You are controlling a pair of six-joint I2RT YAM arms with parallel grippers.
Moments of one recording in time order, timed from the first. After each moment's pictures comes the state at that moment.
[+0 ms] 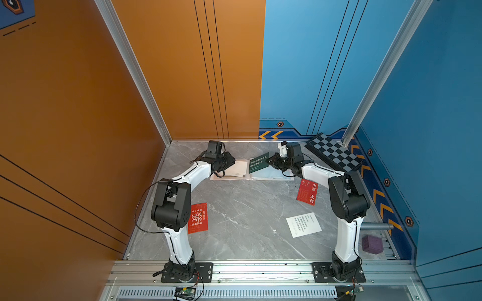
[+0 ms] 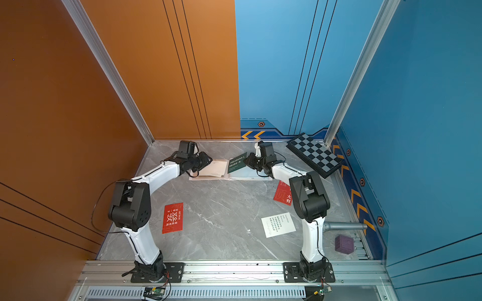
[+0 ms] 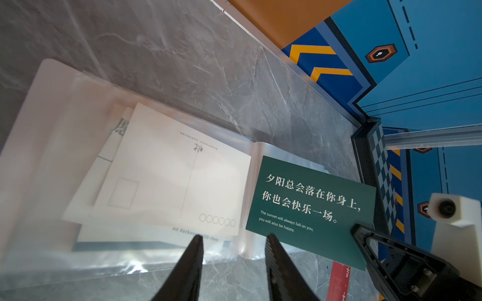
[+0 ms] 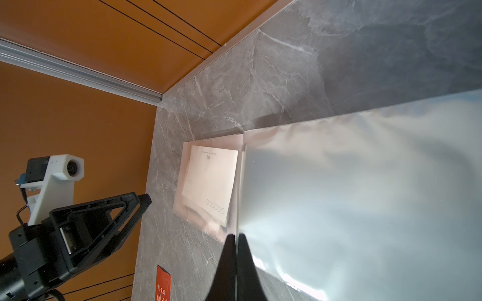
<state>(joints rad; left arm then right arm) -0.23 1.86 1.35 -0.24 0.23 -0.73 0.34 2.03 1.38 0.05 -0.46 0.76</state>
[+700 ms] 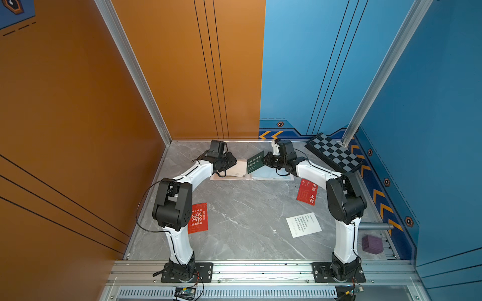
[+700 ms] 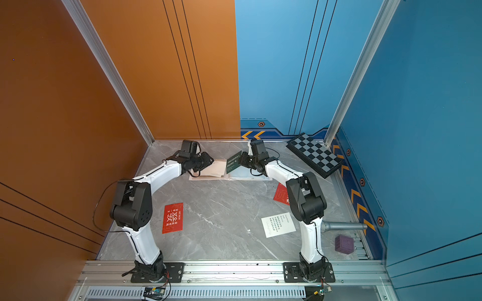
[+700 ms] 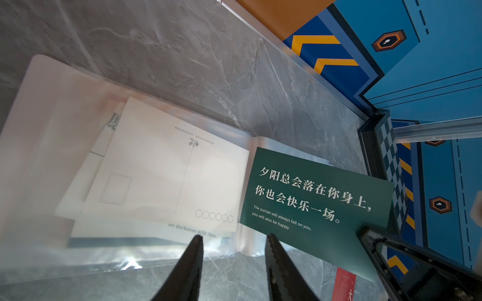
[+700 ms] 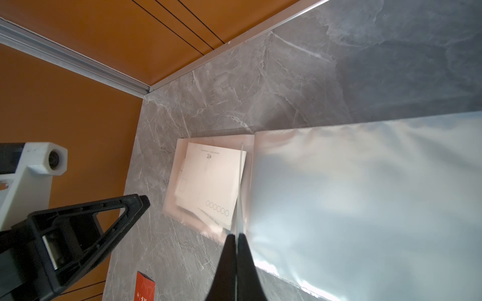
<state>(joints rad) -0.25 1.88 1.38 -0.28 0.21 -0.71 0.43 2.03 1.49 -0.09 -0.32 0.68</state>
